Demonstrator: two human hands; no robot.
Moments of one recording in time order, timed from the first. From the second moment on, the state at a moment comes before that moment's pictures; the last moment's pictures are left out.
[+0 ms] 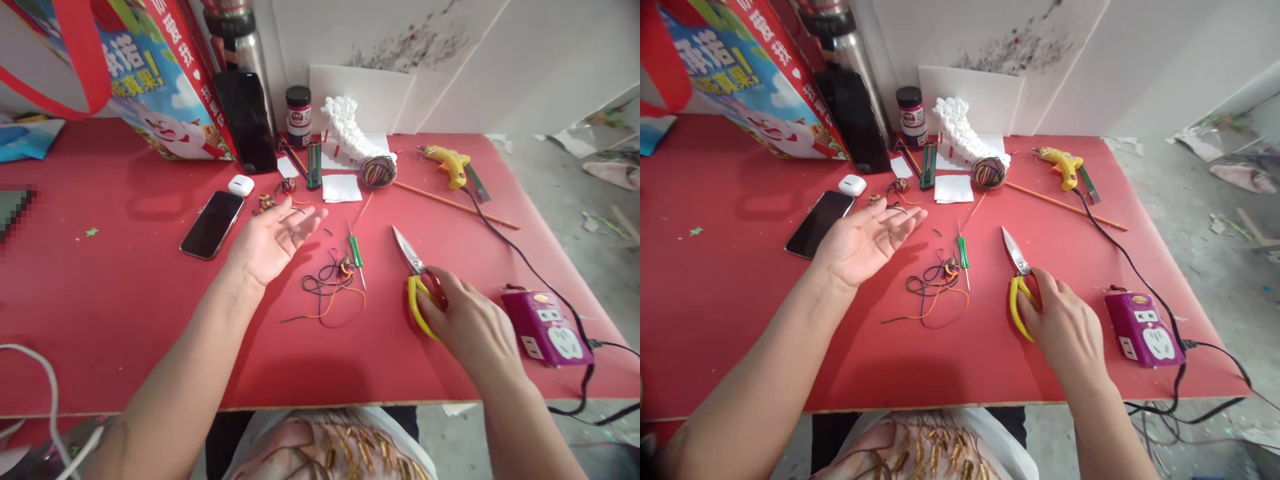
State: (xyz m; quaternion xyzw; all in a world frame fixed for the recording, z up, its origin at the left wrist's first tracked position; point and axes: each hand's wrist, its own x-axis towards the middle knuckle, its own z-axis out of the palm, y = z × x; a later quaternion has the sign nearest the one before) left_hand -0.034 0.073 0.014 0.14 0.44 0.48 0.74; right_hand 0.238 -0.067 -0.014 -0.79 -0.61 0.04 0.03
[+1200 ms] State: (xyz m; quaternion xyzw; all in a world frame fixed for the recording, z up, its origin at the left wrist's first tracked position) left_hand -0.012 0.039 -0.056 0.62 0.46 0.42 0.48; right_hand 0.157 0.027 -0.048 -0.53 -0.71 0.26 0.38
